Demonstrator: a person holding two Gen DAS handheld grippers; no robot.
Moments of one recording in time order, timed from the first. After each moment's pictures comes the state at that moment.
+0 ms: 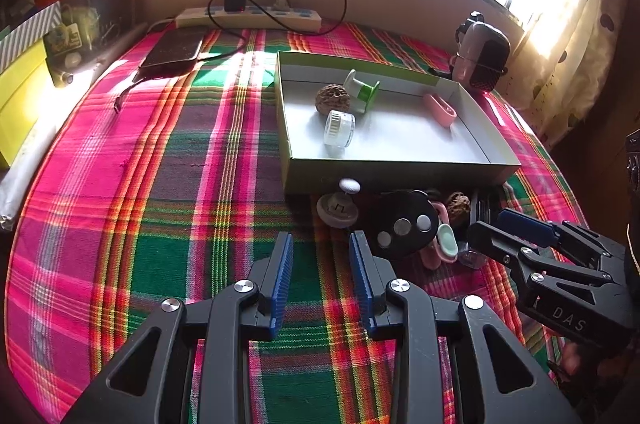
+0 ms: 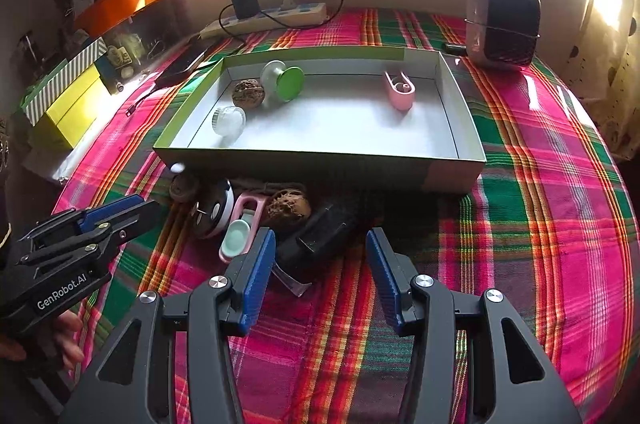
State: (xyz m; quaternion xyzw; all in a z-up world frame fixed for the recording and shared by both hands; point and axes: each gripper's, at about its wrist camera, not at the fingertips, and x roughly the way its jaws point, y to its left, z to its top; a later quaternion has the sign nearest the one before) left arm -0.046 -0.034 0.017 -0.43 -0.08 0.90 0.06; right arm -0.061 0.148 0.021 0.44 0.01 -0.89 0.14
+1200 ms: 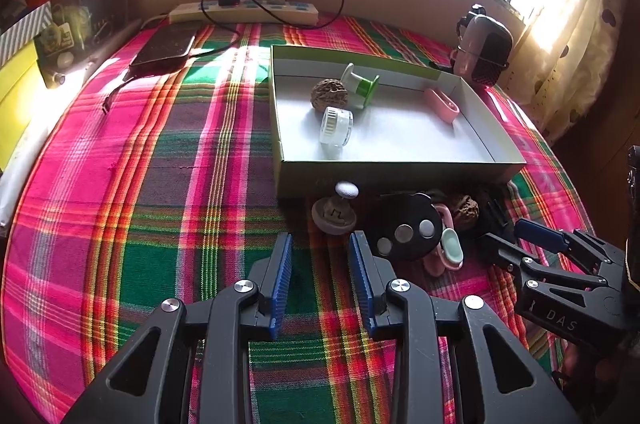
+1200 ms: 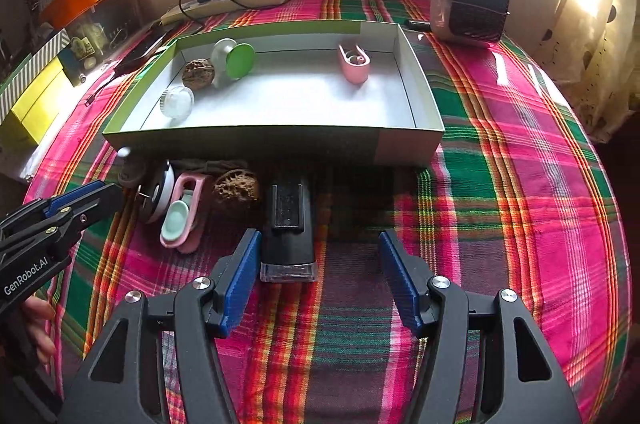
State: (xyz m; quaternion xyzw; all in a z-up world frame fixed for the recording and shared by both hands) left arm -0.056 -0.029 0.011 -0.44 -0.08 0.89 0.06; right arm -0.067 0.167 0.008 0.47 0.03 -0.88 0.08
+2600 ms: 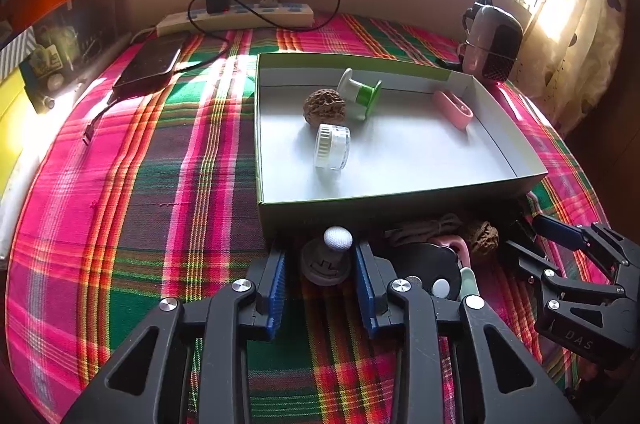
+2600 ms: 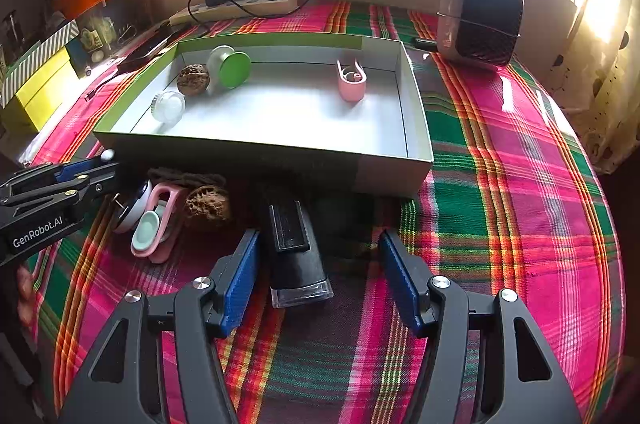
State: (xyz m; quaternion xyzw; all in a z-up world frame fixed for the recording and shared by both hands) left arm -0.085 -0.018 0.007 -0.44 -0.05 0.90 0.05; right arm -0.078 0.176 0.006 0.44 0.06 -0.89 0.11
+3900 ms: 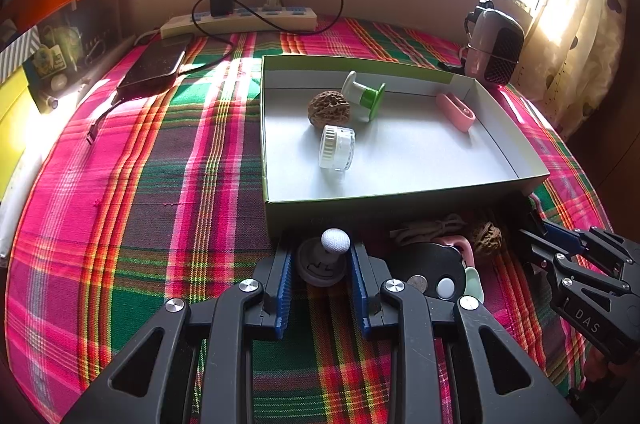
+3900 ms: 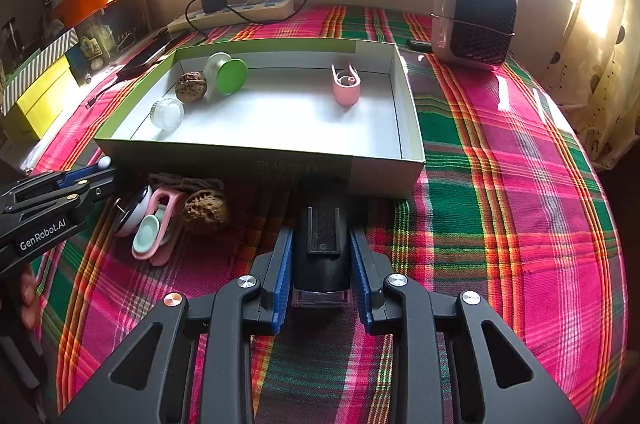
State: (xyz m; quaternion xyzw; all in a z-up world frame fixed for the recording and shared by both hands) left arm -0.083 -0.020 0.006 -0.43 -0.05 0.90 0.05; right arm -0.076 0.181 0.008 0.44 0.05 -0.89 0.11
